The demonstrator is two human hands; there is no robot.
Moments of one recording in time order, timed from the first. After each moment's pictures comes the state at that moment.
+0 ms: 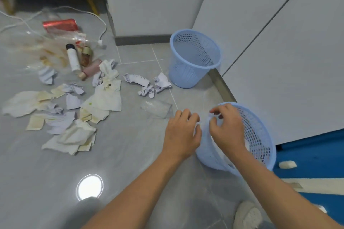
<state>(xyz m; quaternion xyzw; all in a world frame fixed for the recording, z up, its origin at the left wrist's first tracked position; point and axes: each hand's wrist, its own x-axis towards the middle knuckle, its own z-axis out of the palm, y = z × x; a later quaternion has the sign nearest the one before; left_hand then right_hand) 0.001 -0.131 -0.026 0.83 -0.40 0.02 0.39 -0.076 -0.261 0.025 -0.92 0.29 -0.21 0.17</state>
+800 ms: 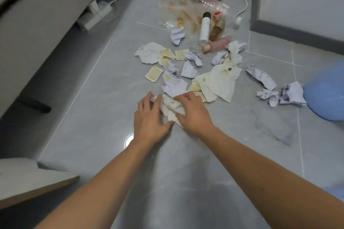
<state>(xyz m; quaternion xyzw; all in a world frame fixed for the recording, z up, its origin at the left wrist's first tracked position) 0.118 0.192 -0.196 0.97 0.02 -0.06 0.24 0.154 0.021 -0.181 -0.96 -0.10 0.10 0.24</state>
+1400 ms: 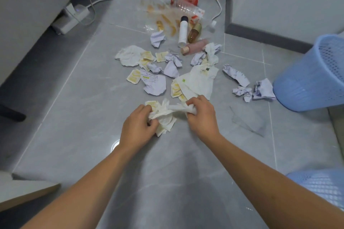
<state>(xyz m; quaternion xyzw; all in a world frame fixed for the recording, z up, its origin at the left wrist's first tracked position) 0.108 0.178 -0.176 0.94 -0.03 -0.02 0.35 0.123 -0.041 -0.157 -0.94 0.03 -0.04 0.35</state>
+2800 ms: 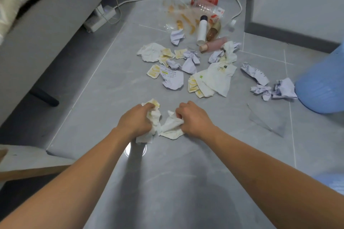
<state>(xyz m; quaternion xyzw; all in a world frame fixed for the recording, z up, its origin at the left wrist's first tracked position) 0.108 0.239 -0.170 0.95 0.00 -0.24 0.19 0.123 0.011 -0.176 -0.96 -0.22 0.15 0.12</state>
